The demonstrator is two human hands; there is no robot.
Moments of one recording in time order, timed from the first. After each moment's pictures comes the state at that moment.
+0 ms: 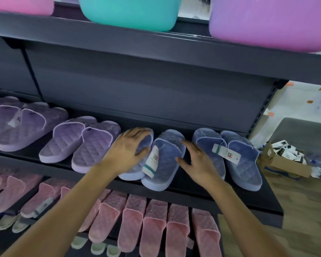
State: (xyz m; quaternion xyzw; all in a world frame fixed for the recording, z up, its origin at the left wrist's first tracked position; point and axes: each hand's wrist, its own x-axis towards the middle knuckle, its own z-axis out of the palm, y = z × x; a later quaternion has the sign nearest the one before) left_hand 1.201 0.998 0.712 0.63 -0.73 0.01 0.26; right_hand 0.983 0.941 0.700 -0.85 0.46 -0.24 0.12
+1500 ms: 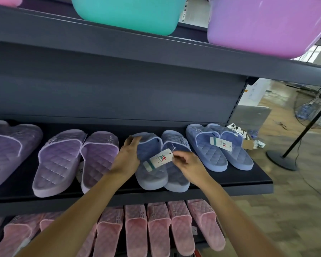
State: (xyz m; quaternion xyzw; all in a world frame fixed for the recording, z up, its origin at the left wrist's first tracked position) left_hand 1.259 0.960 0.676 0.61 -0.70 -0.16 0.34; right_hand 1.060 0.972 0.691 -0.73 0.56 -0.30 0.25
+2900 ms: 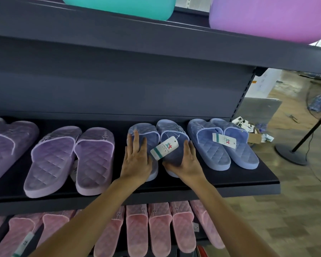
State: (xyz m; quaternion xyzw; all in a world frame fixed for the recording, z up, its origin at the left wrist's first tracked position) left_hand 1.219 0.968 0.667 0.66 -0.70 -0.11 0.24; right_hand 1.060 0.963 0.673 -0.69 0.63 -0.27 0.21
